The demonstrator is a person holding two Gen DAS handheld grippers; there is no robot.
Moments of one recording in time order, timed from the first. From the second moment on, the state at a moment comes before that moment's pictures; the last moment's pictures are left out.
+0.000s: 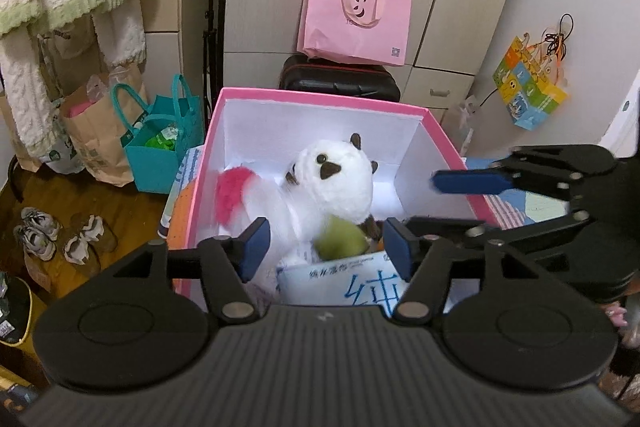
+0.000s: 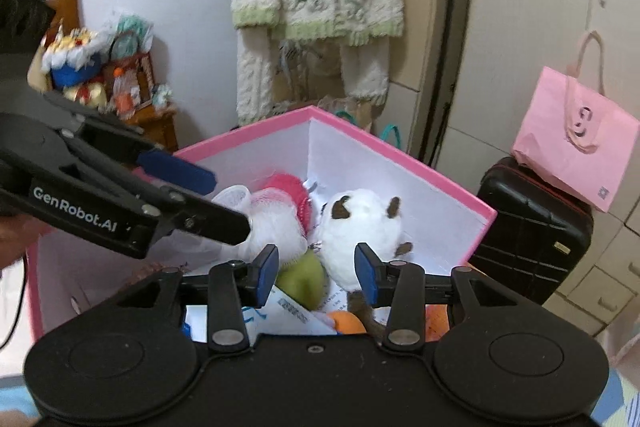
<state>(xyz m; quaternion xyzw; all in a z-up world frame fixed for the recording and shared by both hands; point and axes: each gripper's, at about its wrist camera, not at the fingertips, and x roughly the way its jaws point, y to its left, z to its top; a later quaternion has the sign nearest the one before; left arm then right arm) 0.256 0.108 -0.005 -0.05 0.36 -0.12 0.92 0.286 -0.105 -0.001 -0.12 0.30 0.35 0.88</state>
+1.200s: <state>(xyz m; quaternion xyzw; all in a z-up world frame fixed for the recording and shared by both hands) 0.113 0.049 0.041 0.01 0.35 -0.08 0.93 0.140 -0.218 0.045 -0.02 0.24 0.16 0.96</state>
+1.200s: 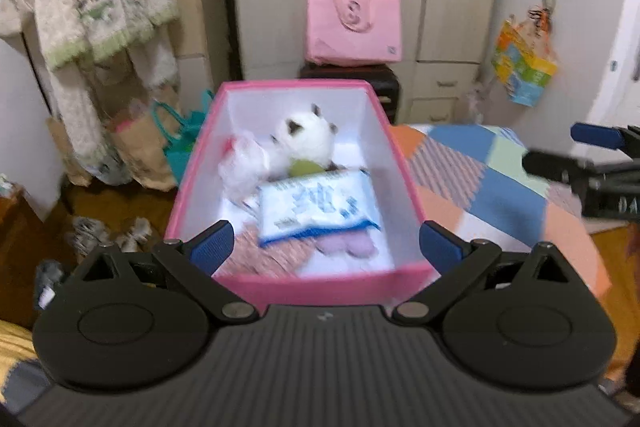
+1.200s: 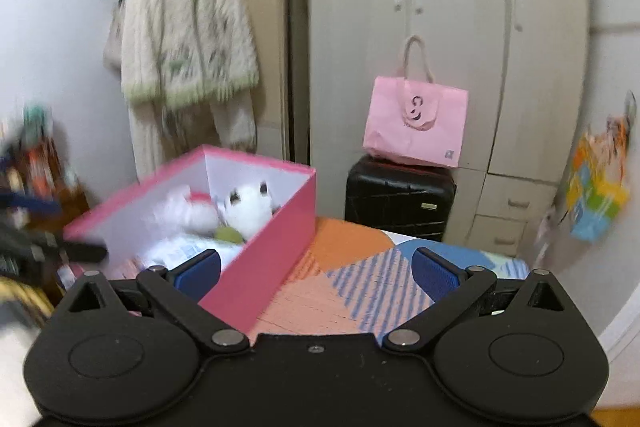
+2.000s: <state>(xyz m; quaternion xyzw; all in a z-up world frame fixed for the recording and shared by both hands) 0.043 0.016 0.036 0.00 0.29 -0.07 0.96 0.053 -0.239 0.046 0.00 0.25 0.03 0.97</state>
